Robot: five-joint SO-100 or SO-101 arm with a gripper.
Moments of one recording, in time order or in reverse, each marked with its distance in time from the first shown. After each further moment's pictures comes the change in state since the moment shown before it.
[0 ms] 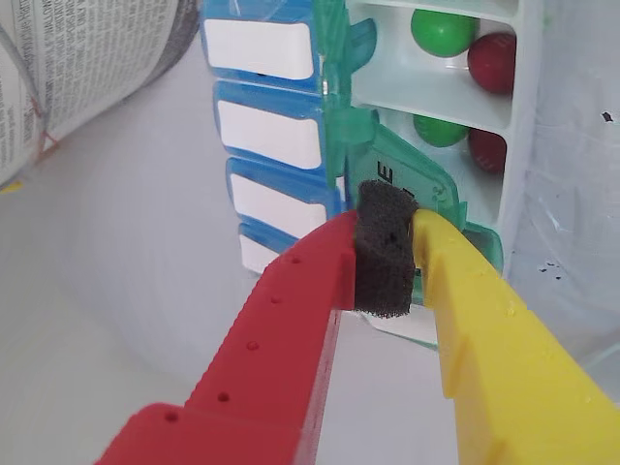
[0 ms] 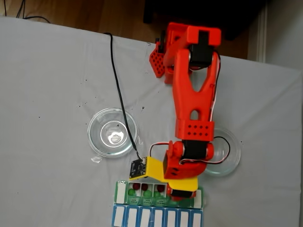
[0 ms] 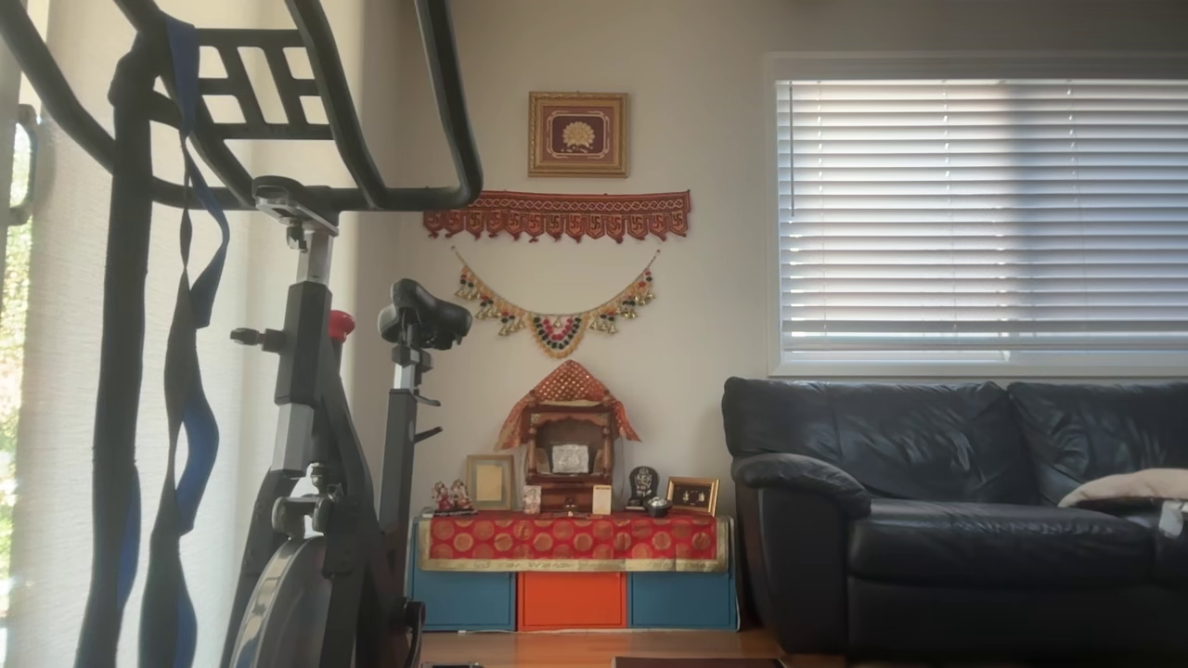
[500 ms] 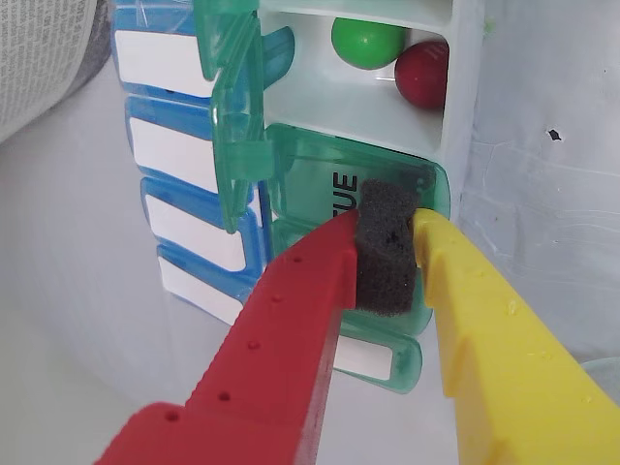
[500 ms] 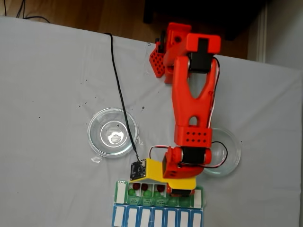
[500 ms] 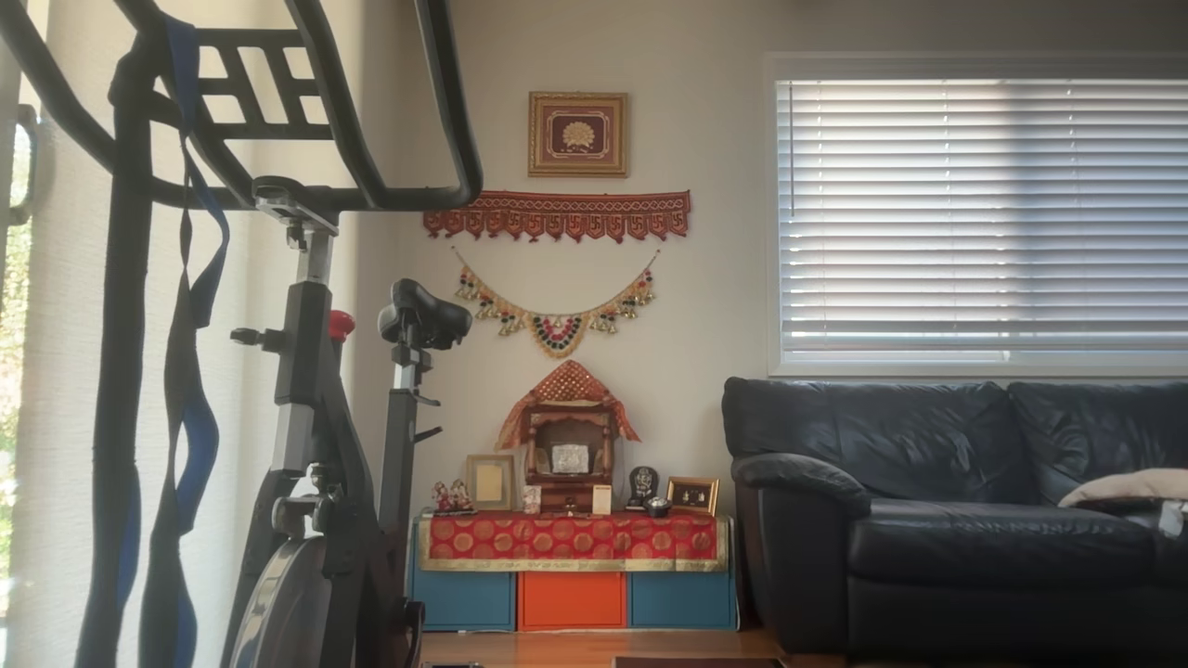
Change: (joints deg) arm 0.0 -8.7 -3.0 6.8 -3.8
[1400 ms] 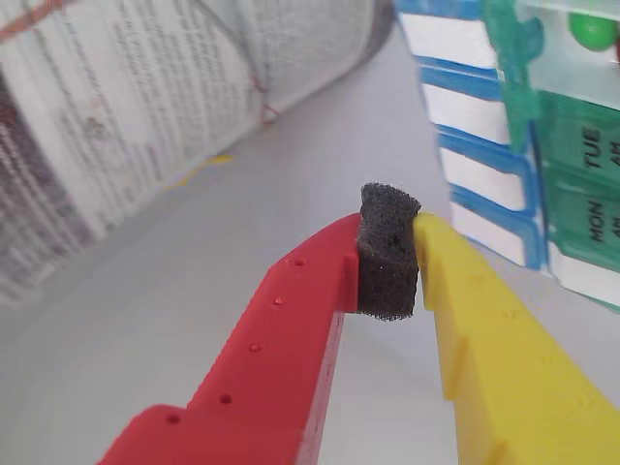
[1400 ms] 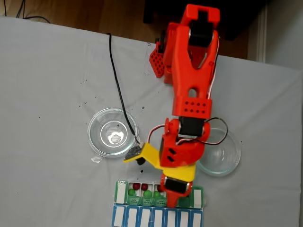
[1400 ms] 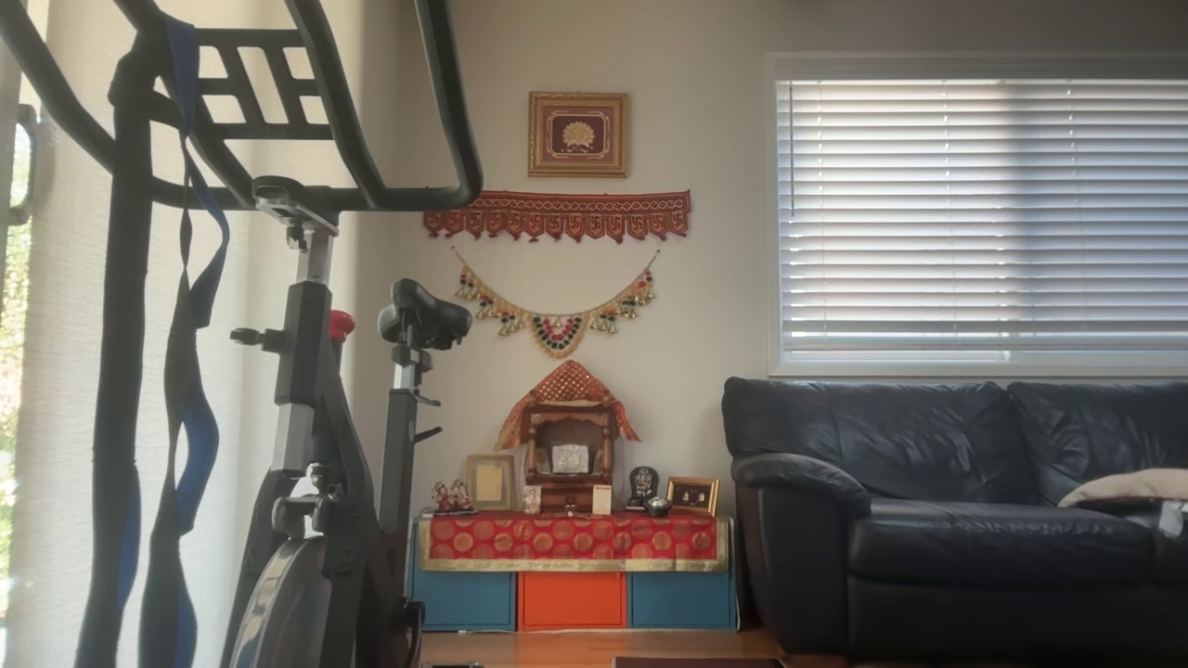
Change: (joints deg) arm 4.2 23.6 17.2 -27.8 15.4
